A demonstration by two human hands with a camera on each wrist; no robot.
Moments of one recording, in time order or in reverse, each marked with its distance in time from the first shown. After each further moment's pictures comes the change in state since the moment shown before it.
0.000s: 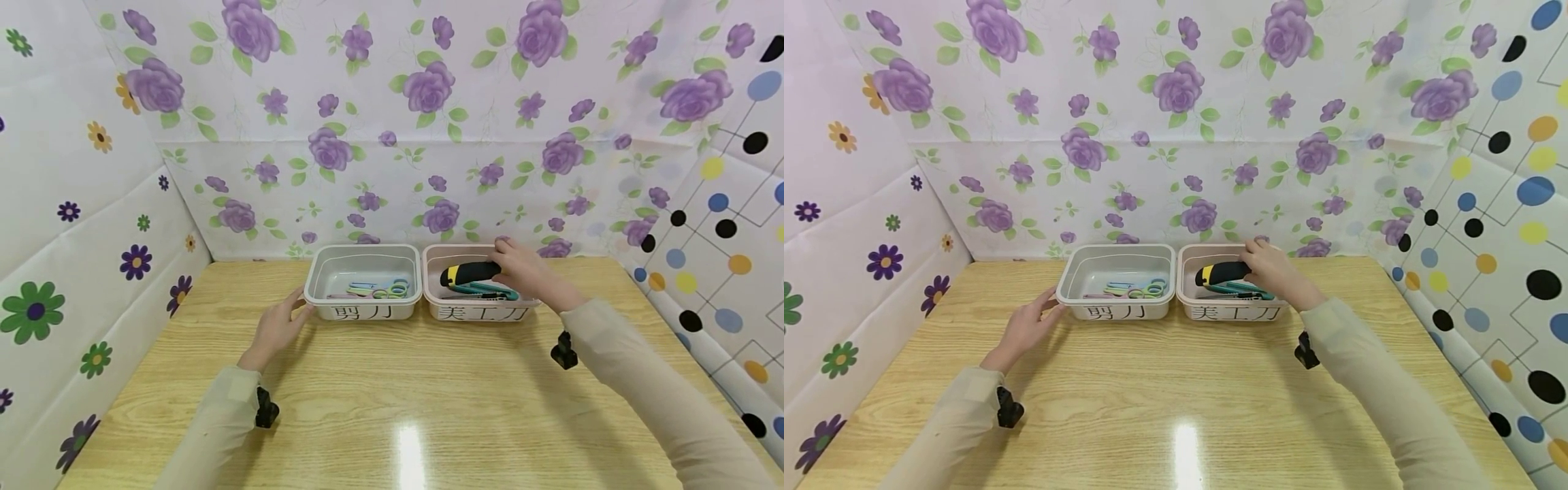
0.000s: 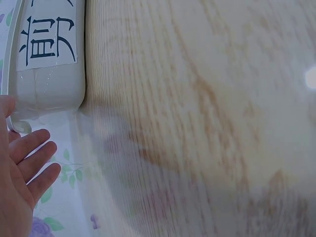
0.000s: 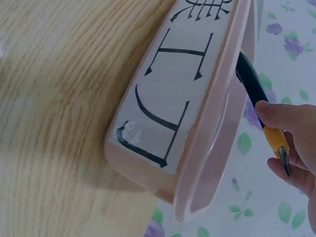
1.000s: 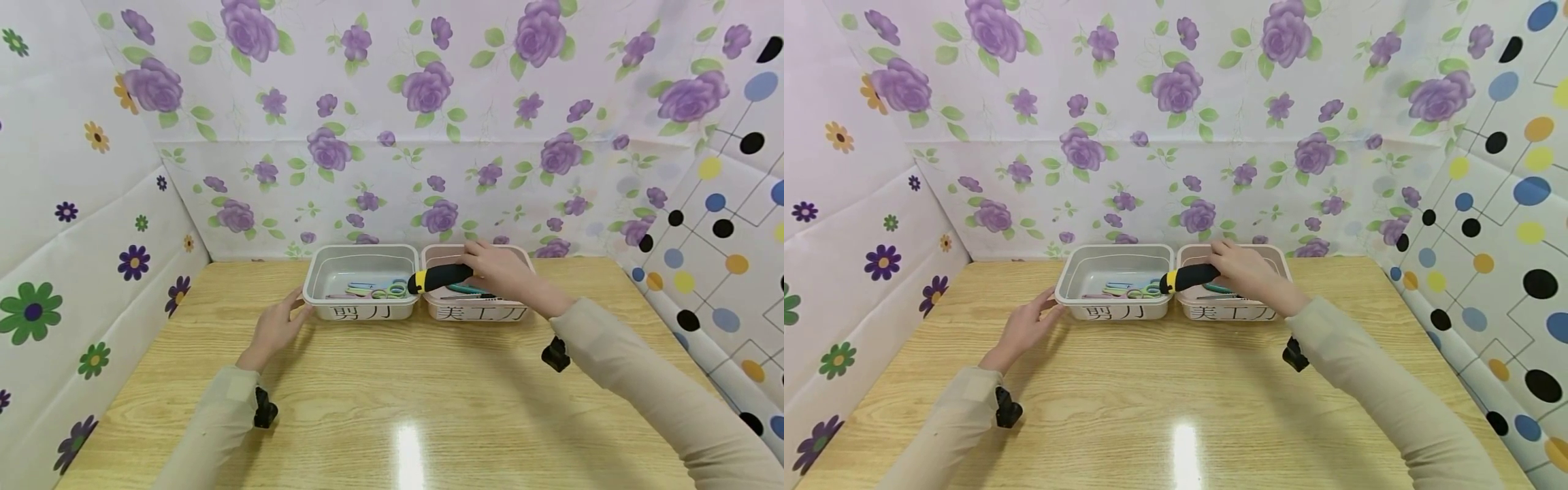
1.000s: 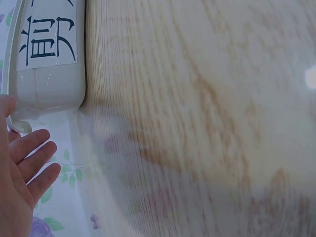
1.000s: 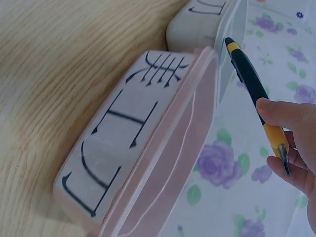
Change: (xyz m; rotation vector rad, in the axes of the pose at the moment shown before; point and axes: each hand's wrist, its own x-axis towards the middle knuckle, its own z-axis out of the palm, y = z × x) left_hand 0.001 0.000 0.000 0.013 -0.006 -0.016; right_hand 0.018 -0.048 -0.028 -0.006 0.134 -0.181
